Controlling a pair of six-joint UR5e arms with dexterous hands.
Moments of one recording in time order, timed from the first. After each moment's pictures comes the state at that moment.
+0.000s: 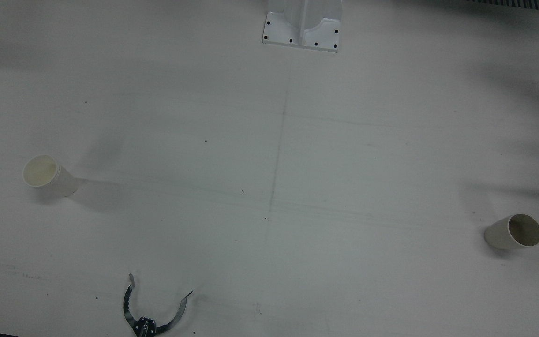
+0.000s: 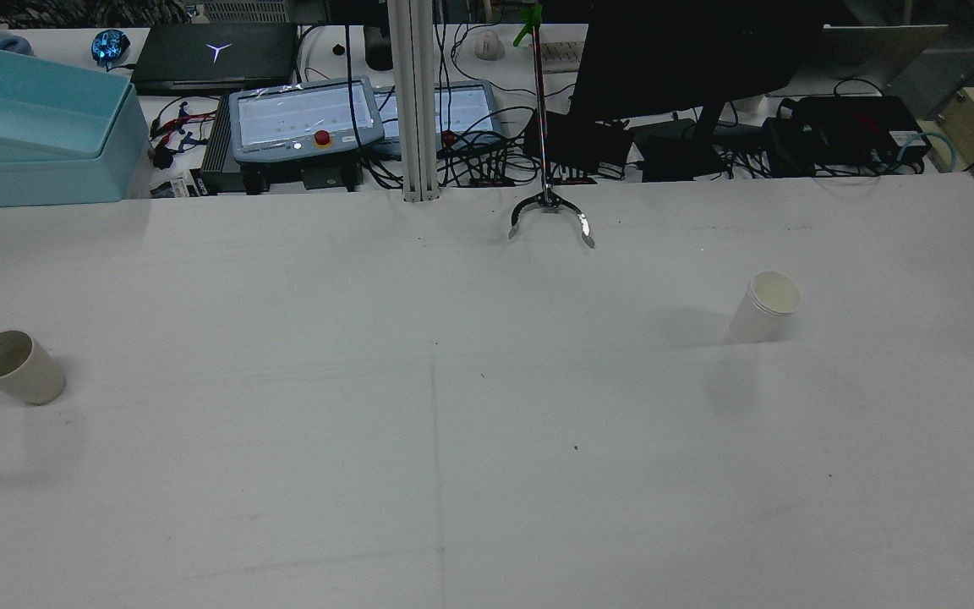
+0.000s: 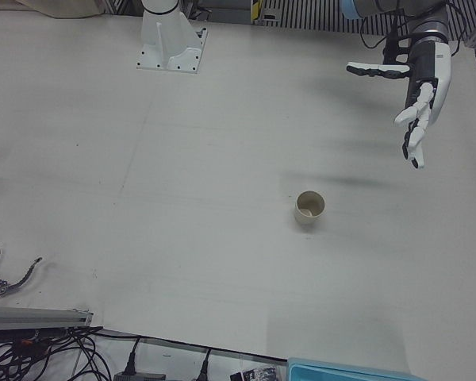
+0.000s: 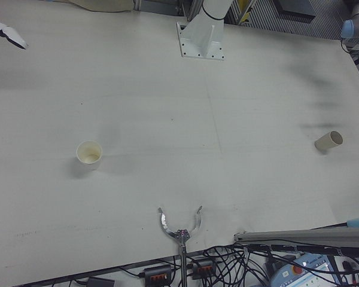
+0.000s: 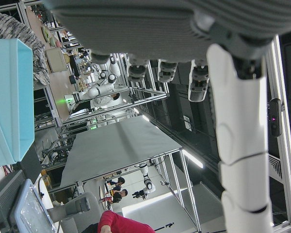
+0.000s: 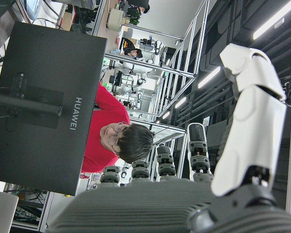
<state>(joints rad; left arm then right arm) -1.09 -1.06 -2.16 -0.23 1.12 0.41 1.53 -1.72 2.01 -3.22 -1.60 -0.17</state>
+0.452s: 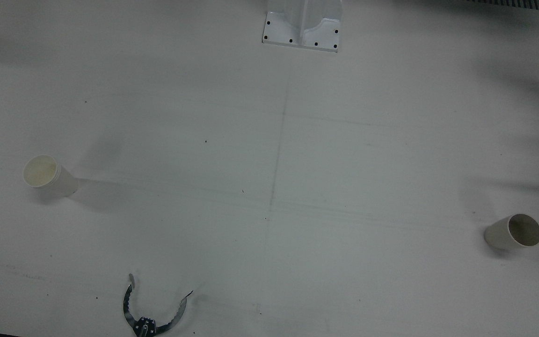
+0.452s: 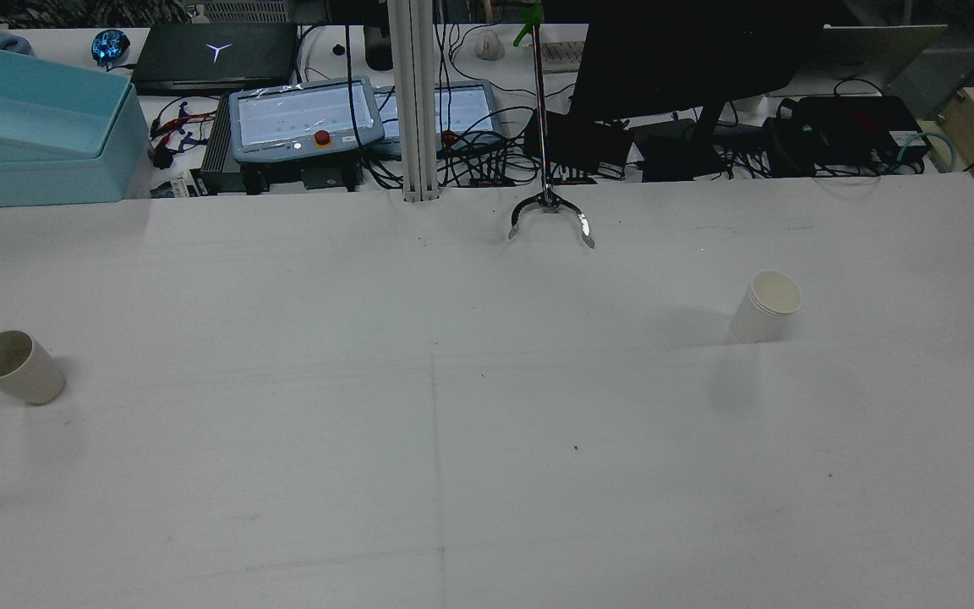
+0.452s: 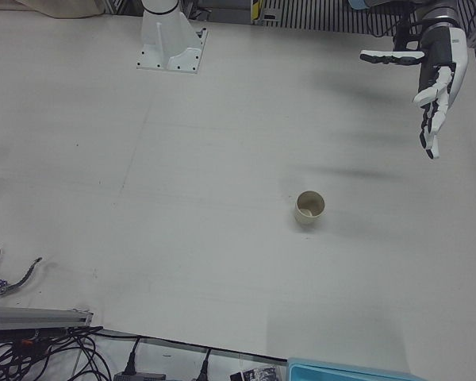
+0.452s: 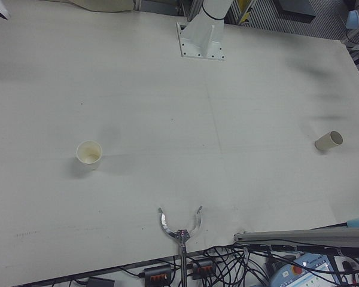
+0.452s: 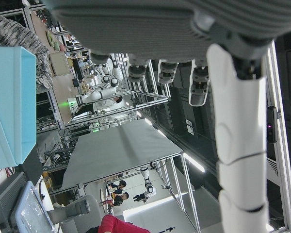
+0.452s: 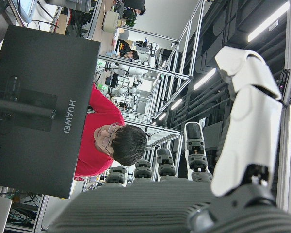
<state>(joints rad) -1.09 -0.99 -2.19 -0.24 1.12 0.39 1.54 -1.73 2.04 -3.22 -1.60 -0.17</state>
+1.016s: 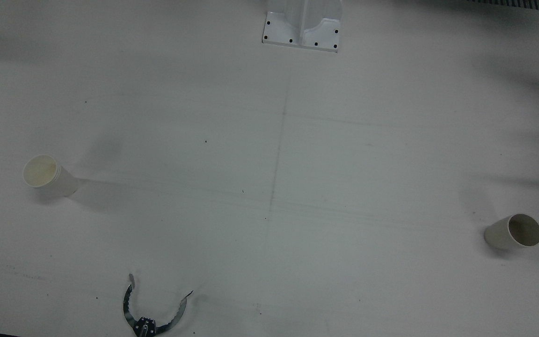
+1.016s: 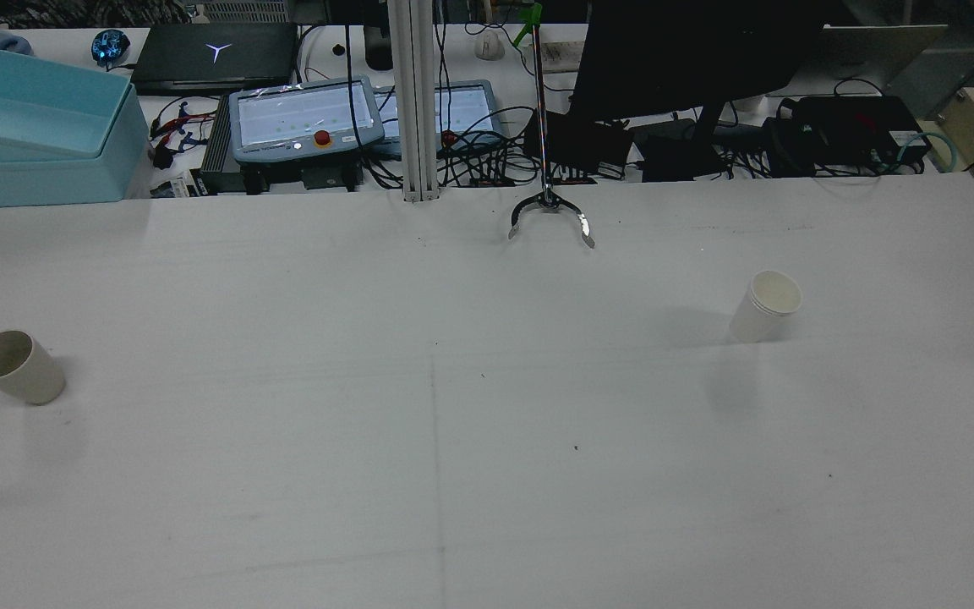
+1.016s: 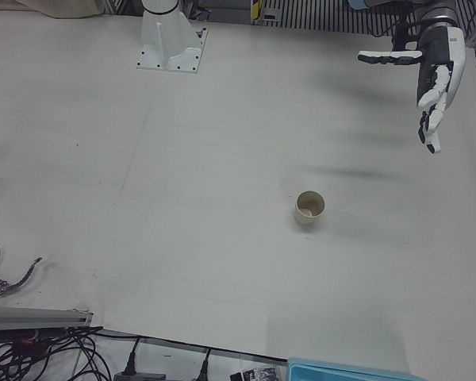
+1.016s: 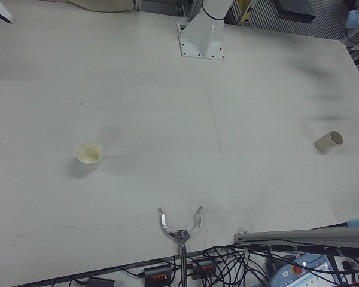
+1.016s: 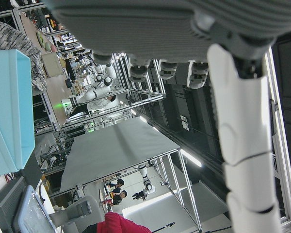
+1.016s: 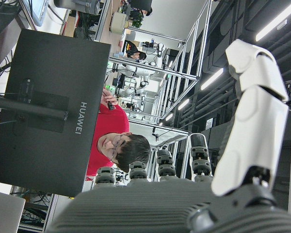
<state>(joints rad) -1.09 -1.00 -2.16 -0.29 1.12 0.44 1.52 -1.75 2.04 -3.22 -1.60 -0.17</state>
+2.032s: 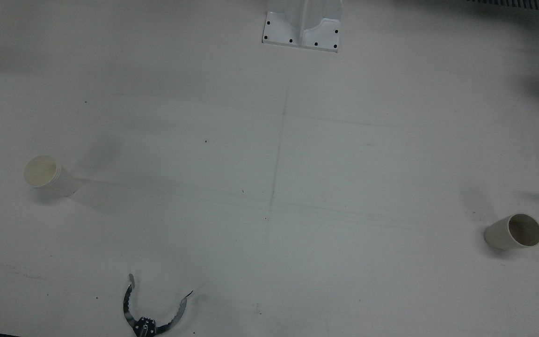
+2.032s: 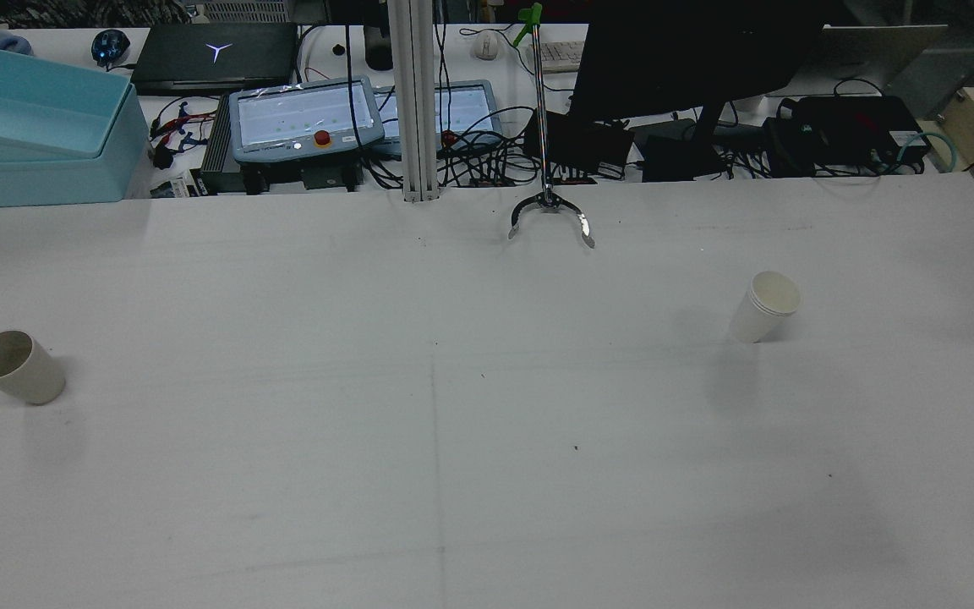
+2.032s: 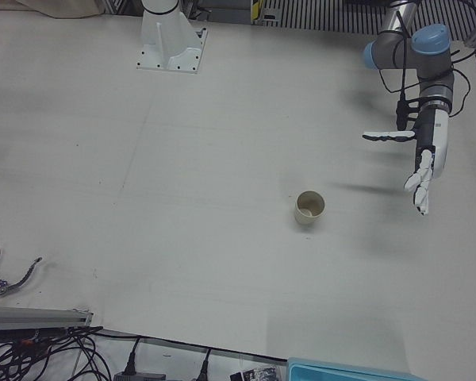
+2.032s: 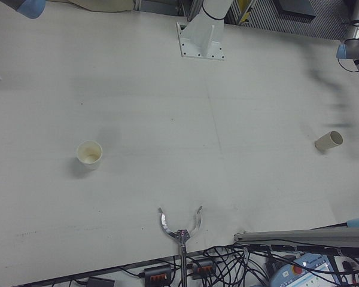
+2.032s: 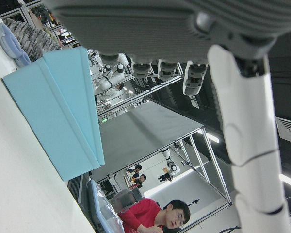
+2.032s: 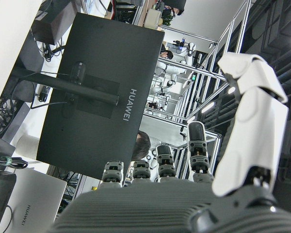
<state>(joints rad) -0.98 -1.22 -1.61 -0.64 1.09 0.61 1.47 -1.69 1.74 -3.05 -1.60 -0.27</state>
